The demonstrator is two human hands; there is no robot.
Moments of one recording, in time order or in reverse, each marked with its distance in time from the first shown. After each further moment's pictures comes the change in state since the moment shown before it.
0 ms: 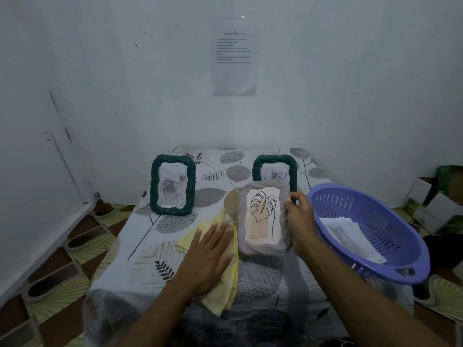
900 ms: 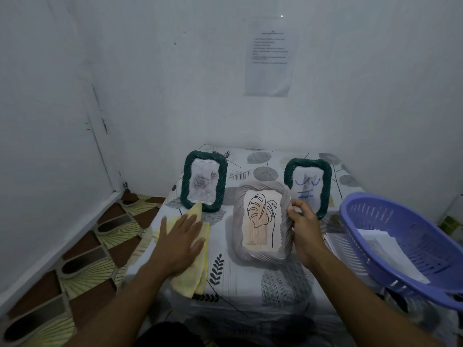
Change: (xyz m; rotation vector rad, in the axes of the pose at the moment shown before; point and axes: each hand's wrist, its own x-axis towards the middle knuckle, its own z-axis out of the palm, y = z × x) left_hand -0.038 -0.107 -0.036 0.124 0.010 -0.311; right_hand -0.021 0.011 0.051 0.125 -0.217 0.043
